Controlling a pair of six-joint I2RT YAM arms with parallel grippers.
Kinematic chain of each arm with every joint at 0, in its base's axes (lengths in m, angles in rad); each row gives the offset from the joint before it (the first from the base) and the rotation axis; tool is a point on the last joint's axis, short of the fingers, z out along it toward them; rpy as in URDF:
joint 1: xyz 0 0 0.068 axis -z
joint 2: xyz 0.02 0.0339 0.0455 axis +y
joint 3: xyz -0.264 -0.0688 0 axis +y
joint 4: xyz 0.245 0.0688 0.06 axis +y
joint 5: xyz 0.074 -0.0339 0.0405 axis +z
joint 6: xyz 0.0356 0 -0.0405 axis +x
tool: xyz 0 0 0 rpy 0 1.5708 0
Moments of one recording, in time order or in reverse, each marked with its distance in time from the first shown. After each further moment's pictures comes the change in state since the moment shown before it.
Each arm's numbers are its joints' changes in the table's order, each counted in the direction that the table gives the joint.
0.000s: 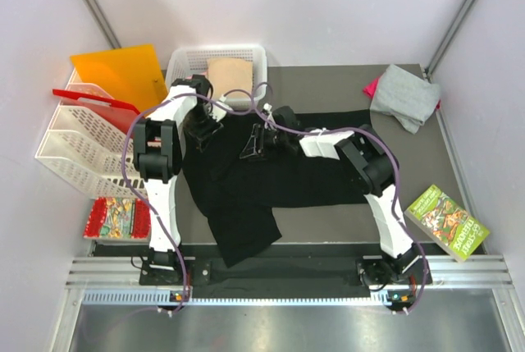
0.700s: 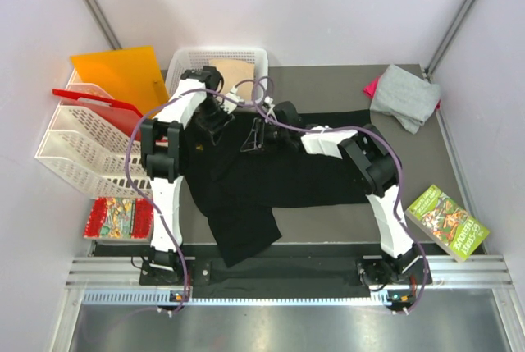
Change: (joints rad) left arm 0.066 0.017 -0.152 0.108 -0.096 -0.049; right arm 0.011 -0.040 0.000 -0.002 -0.062 -0.066
